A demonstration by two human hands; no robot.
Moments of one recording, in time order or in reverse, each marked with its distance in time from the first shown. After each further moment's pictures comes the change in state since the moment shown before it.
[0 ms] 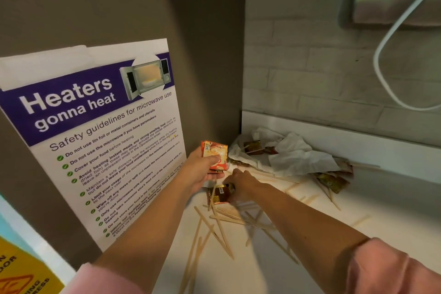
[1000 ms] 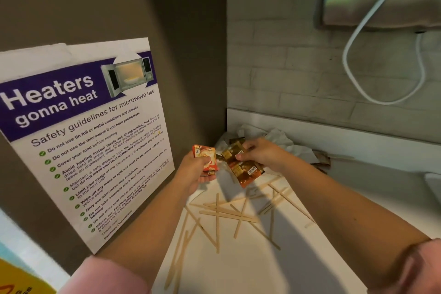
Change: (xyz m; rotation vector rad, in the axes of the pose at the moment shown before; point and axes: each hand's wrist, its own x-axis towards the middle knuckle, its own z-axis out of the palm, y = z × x) left_hand 0.003 -0.016 0.018 0.032 0.100 -0.106; right_hand -0.066 0.047 -0.070 0.906 0.192 0.208
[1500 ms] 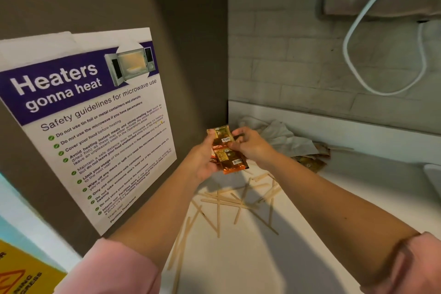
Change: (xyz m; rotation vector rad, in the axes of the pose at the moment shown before) left_hand -0.018 0.009 0.021 -0.319 -0.145 -0.136; right_hand -0.007 -0.003 0.032 0.279 0.047 -0.158
